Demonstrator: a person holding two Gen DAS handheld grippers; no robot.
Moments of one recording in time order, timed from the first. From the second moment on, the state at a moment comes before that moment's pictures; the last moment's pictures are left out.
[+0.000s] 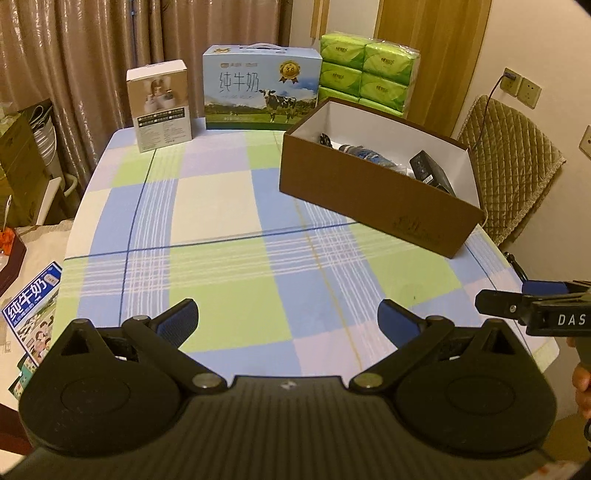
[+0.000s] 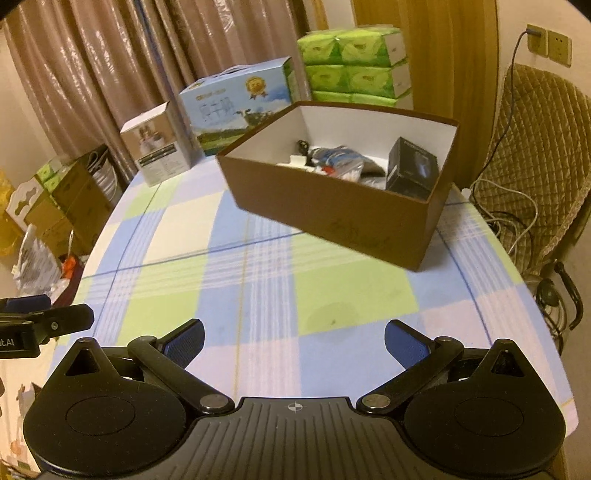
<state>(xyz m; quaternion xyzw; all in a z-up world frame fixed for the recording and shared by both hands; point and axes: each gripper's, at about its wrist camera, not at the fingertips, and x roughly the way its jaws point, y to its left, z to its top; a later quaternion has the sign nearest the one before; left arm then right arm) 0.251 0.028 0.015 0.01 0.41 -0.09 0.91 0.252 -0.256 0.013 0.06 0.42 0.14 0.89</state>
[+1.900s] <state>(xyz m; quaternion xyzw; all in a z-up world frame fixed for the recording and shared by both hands) 0.178 0.064 0.004 0.02 0.42 -0.09 0.90 0.173 -0.203 0.003 0.03 0.43 0.17 0.88</state>
